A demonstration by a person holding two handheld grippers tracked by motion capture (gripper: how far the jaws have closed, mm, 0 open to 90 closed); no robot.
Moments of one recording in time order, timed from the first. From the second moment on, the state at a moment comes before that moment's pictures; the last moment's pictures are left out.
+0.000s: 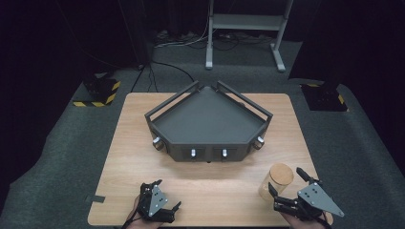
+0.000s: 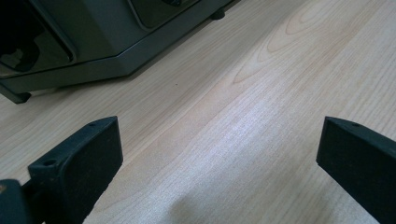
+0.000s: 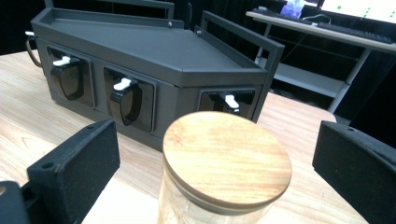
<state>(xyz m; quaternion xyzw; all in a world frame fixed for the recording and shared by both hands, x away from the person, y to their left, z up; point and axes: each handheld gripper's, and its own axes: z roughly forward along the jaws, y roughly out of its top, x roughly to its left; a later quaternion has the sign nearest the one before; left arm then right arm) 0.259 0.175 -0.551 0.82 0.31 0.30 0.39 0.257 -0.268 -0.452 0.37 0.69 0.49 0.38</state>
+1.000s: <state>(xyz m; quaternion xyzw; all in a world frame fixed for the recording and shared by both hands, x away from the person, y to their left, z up) 0.257 0.176 -0.551 0.81 0.31 0.30 0.40 0.262 -0.269 -0.494 0.40 0.70 0.48 0.36</state>
